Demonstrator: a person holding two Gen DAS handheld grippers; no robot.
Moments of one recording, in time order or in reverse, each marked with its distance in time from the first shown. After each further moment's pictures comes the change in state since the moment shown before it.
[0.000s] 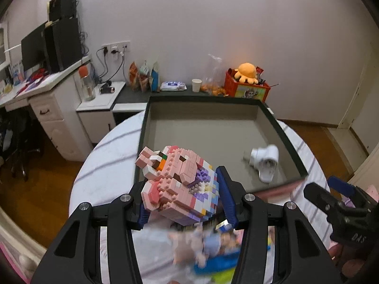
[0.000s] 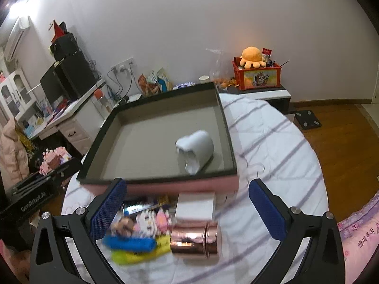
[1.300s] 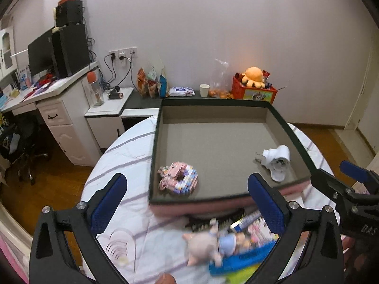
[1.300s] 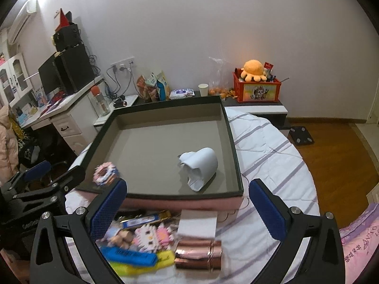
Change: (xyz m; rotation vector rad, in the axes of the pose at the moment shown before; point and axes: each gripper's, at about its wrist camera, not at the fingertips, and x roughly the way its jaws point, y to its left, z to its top) left arm -0.021 0.015 -0.017 0.004 -0.047 0.052; right arm -0.005 0.030 0.008 -0.098 -0.033 -0.063
